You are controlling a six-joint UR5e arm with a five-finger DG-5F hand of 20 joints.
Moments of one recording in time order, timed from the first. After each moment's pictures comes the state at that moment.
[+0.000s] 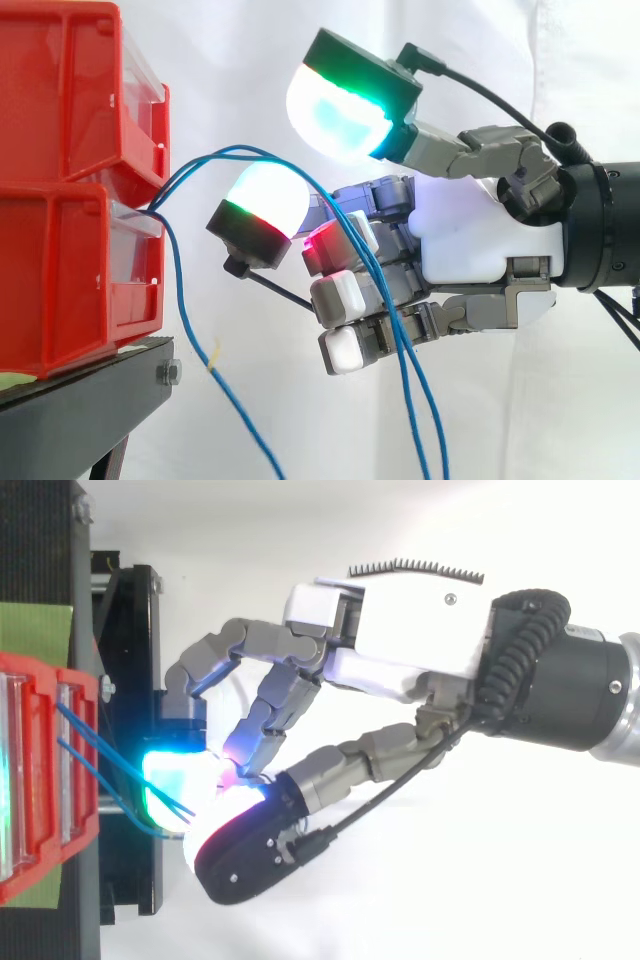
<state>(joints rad) 0.18 -2.32 -1.08 -2.88 -1.28 0.00</state>
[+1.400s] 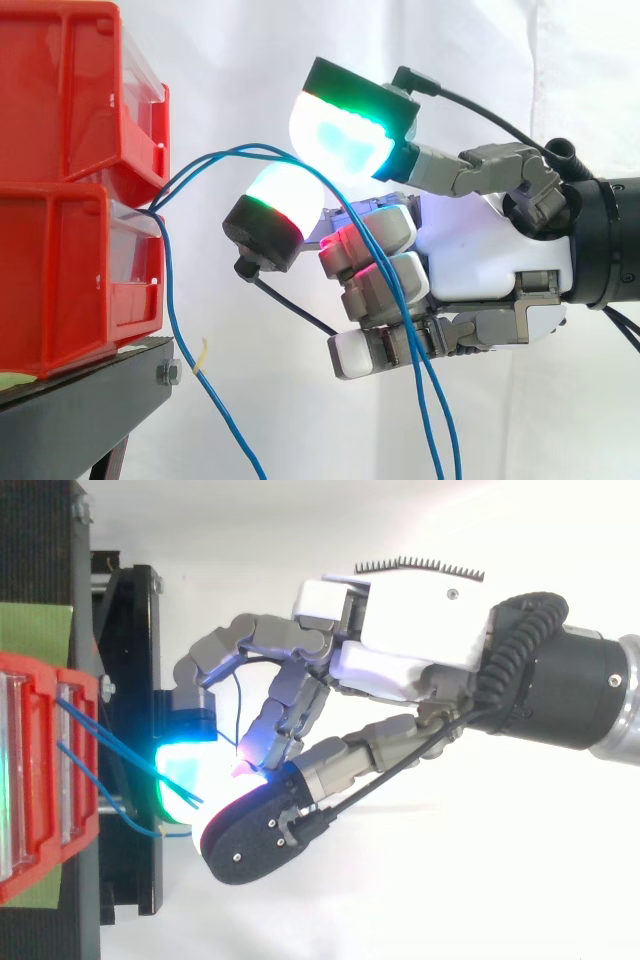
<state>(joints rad) 0.18 -2.32 -1.09 -2.89 -1.27 0.10</state>
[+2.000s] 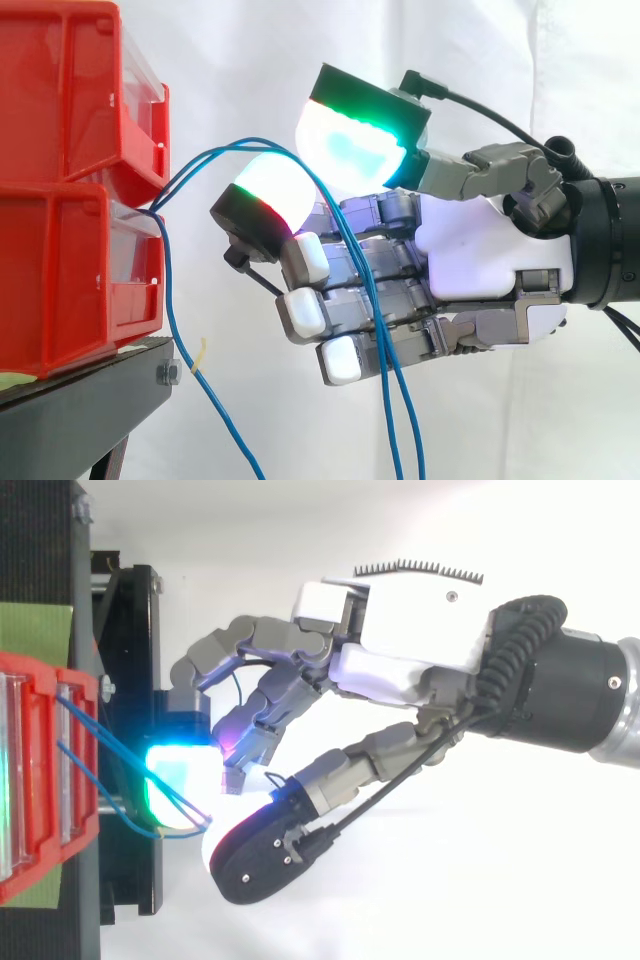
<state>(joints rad) 0.19 -2.32 -1.09 -2.88 -1.27 0.12</state>
